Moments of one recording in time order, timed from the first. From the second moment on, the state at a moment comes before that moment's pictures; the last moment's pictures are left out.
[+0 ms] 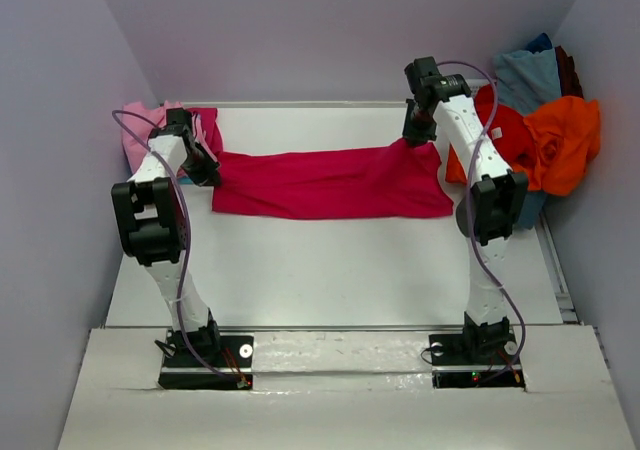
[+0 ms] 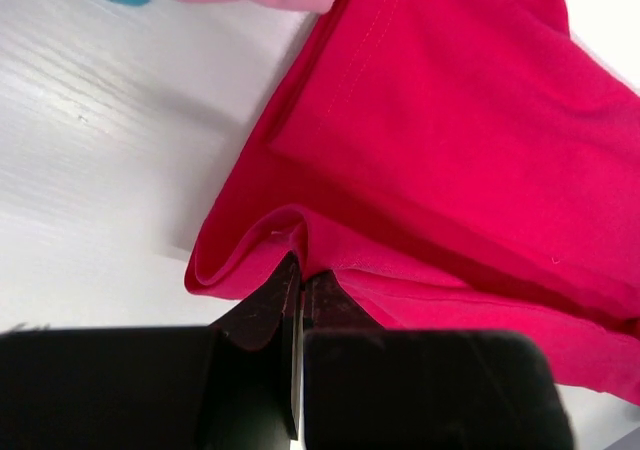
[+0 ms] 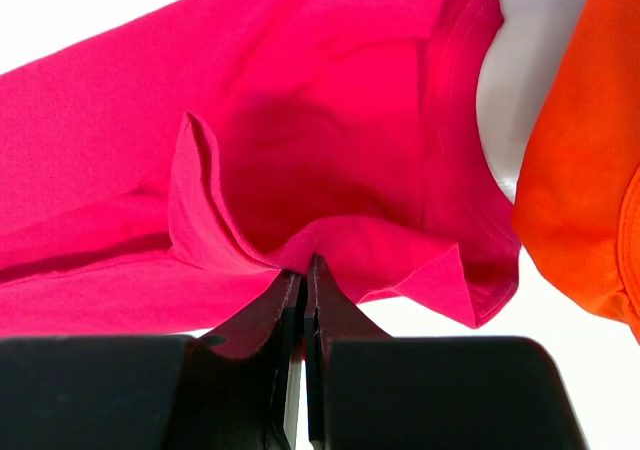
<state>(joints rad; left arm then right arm) 0.13 1.94 1.53 -0.79 0.13 -0.55 0.25 2.20 2.33 -1.25 0.20 0.46</state>
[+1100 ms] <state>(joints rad) 0.11 2.11 1.71 -0.82 0.13 -0.55 0.19 2.32 2.45 -1.25 0.20 0.45</state>
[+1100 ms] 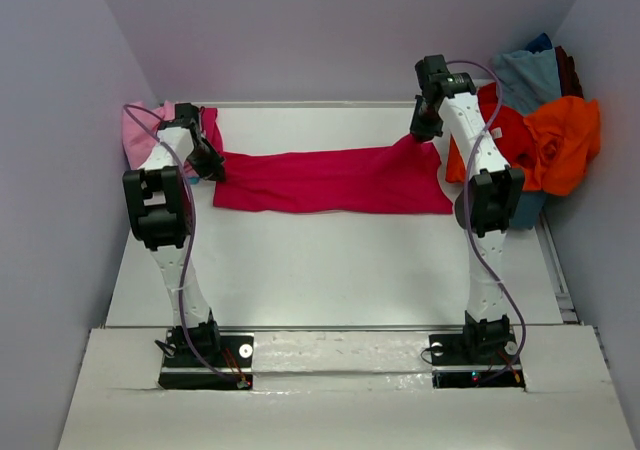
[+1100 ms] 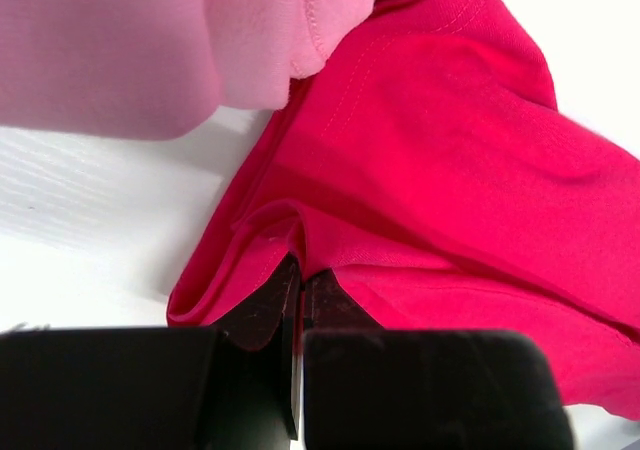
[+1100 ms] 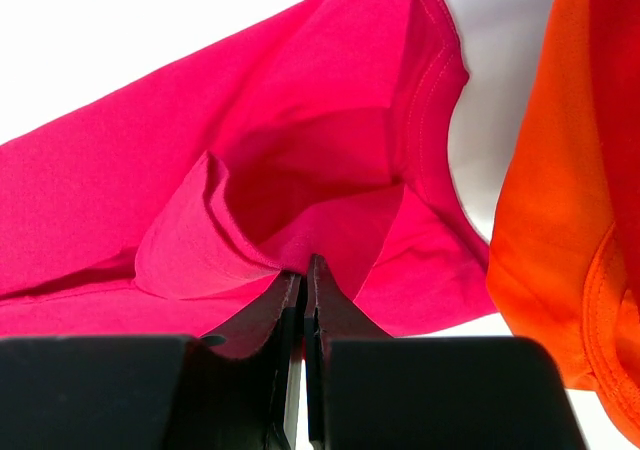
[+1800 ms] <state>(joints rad) 0.09 2.13 1.74 -0.82 0.13 -0.56 0.19 2.39 2.45 -1.19 0.20 0.42</state>
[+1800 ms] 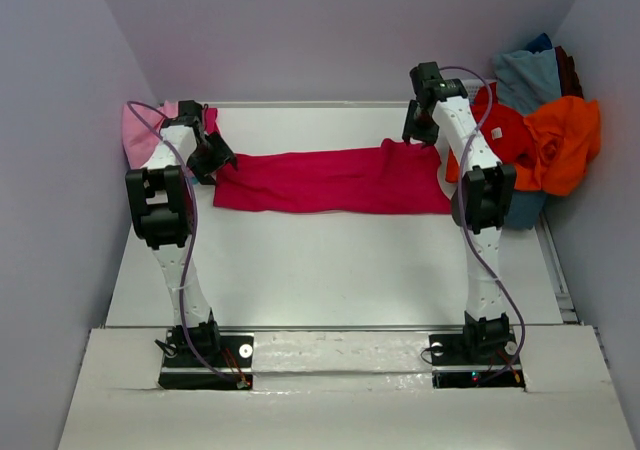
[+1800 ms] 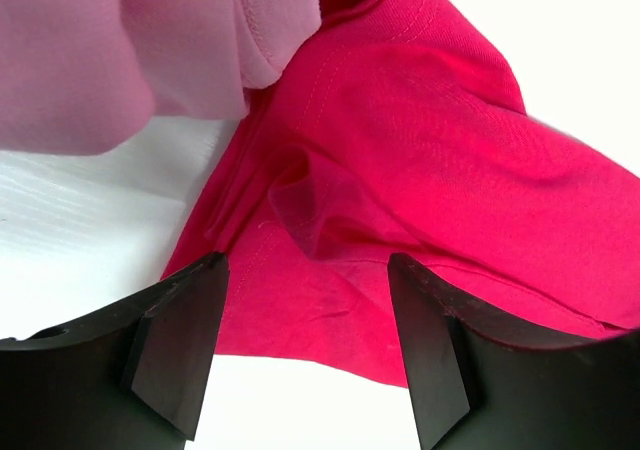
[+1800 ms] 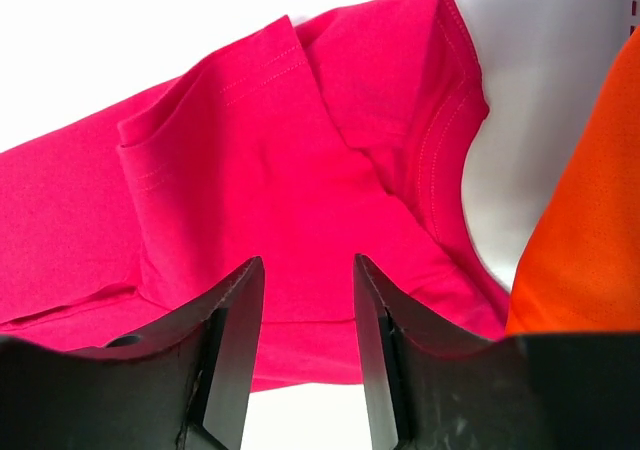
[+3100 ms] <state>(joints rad) 0.08 1.83 1.41 -0.78 0.15 -0.56 0.19 2.07 1.68 -1.04 0.04 0.46</state>
